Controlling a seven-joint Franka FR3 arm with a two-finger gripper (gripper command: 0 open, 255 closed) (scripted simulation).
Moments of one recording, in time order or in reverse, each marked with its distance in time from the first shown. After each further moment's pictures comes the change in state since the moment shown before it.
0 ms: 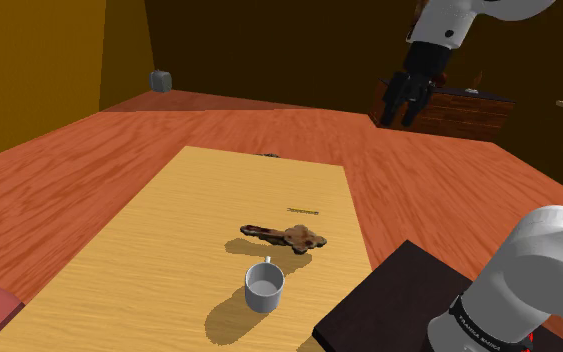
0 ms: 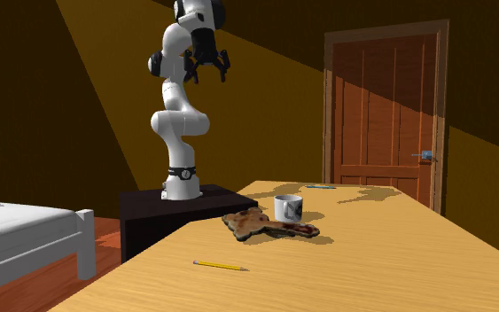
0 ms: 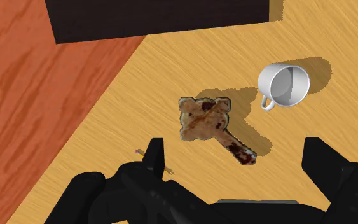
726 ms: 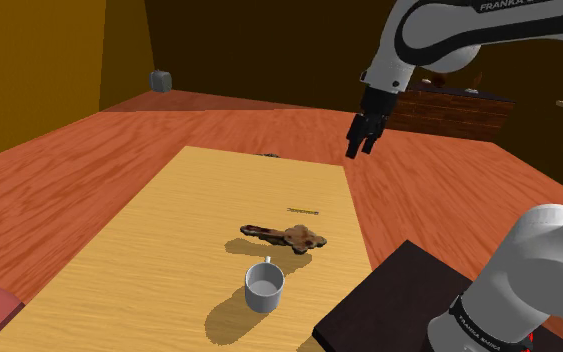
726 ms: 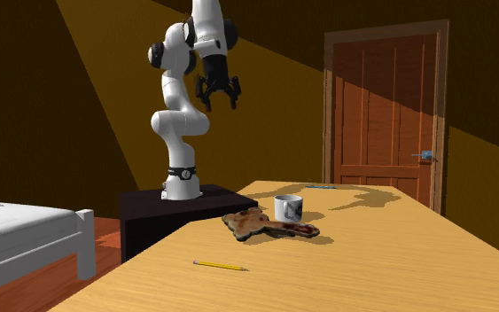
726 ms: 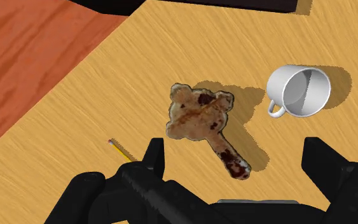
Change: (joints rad) arm 0.062 0.193 -0.011 -0.111 0.002 0.274 -0.170
